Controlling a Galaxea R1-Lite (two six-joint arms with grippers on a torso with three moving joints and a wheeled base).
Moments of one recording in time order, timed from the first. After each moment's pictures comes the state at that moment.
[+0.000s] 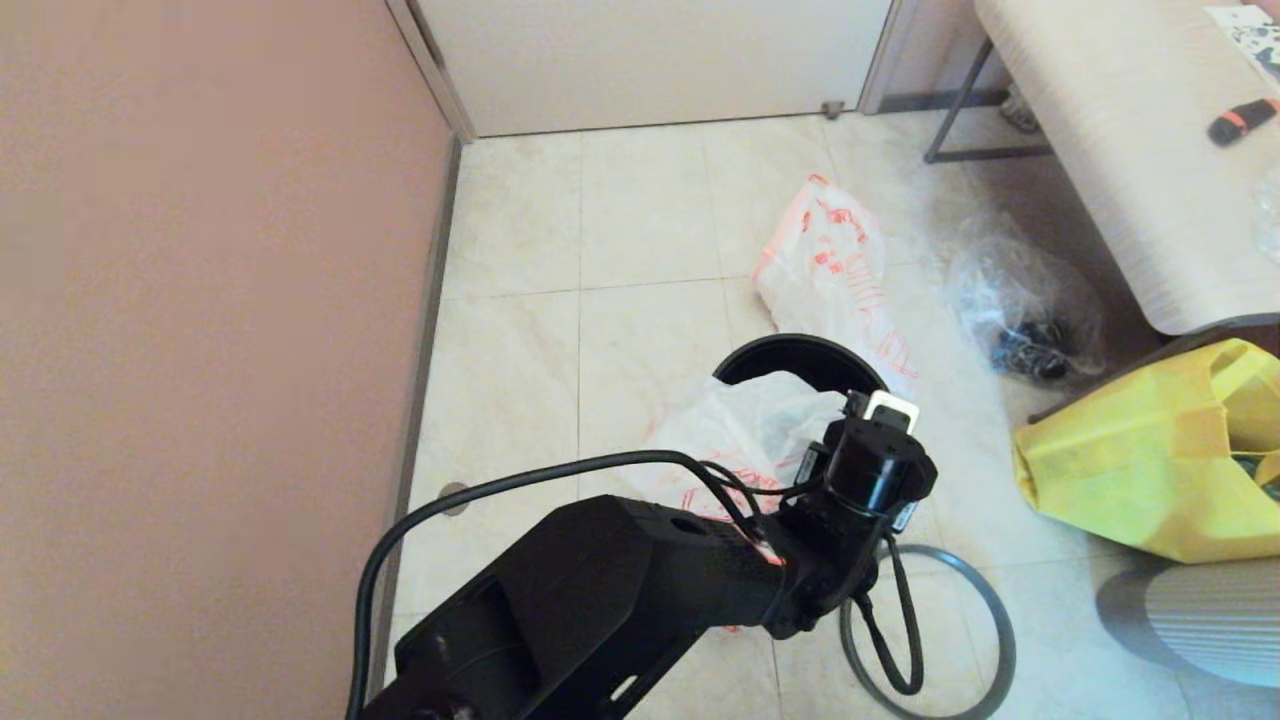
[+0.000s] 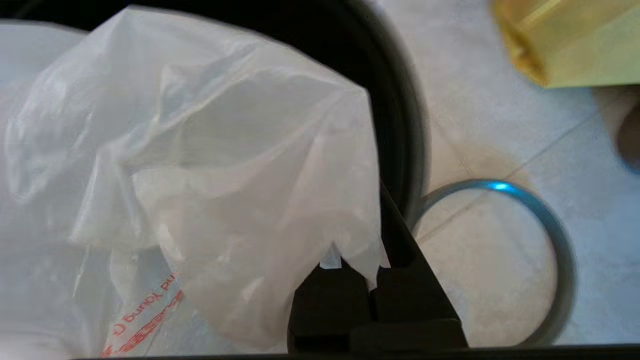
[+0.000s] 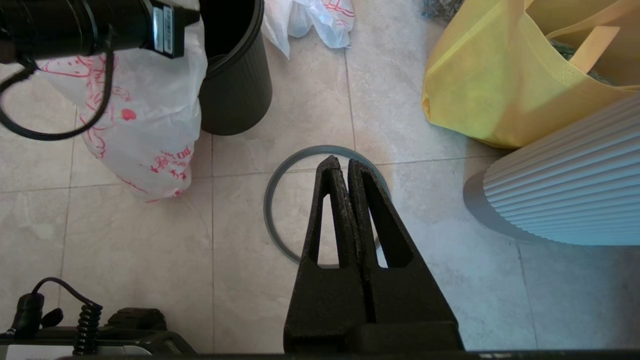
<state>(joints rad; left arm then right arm) -1.00 2.63 -1.96 -0.45 0.49 0.09 0.00 0.00 -0.01 0.02 0.00 0.00</state>
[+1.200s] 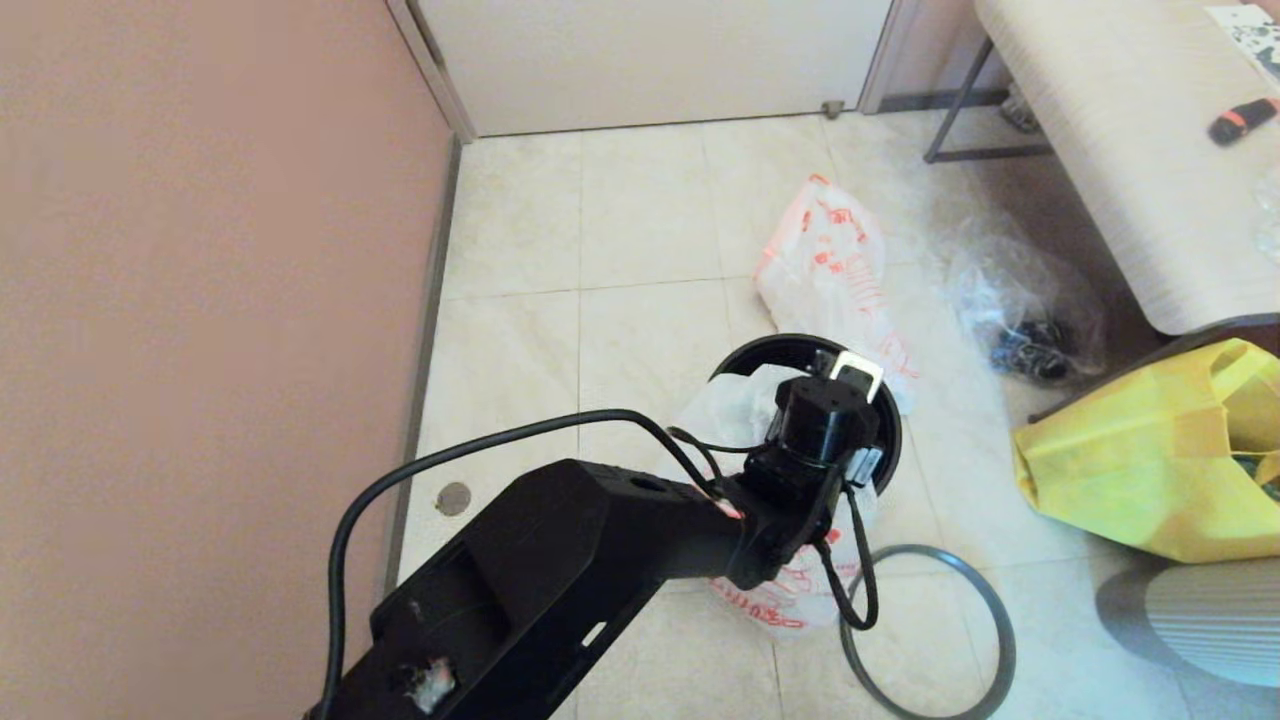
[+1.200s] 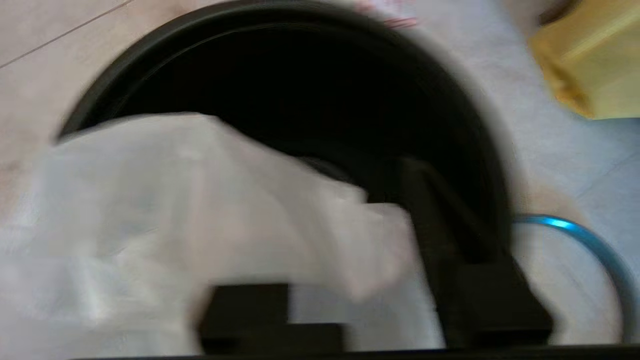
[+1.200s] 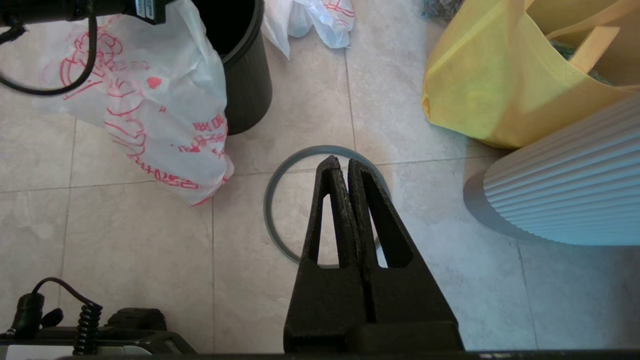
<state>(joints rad) -0.92 2.62 -1.97 -0.51 0.42 0.19 0.00 0.00 -0.01 0.02 0.00 0.00</state>
